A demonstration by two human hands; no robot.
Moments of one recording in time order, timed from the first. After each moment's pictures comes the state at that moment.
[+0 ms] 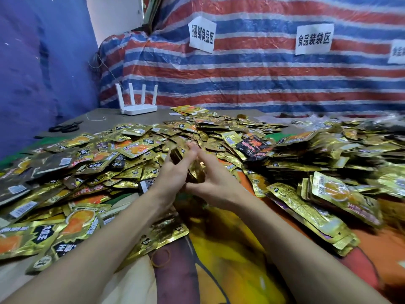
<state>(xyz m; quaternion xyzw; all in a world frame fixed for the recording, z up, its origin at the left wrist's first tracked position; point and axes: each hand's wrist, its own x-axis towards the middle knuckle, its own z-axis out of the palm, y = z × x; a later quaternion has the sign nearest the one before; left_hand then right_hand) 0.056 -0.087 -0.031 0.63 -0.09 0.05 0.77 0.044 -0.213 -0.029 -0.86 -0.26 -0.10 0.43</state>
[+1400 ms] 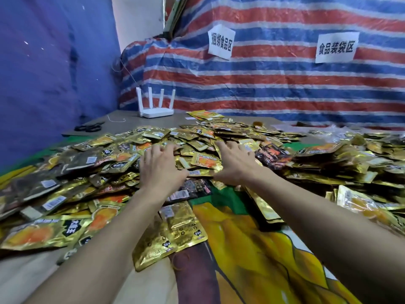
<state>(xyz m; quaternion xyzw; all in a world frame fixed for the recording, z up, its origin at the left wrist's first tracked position) 0.080 -0.028 -0.028 0.94 0.04 0.24 0.22 0.108 -0.211 0.002 -0.99 -0.09 -0.09 0.04</state>
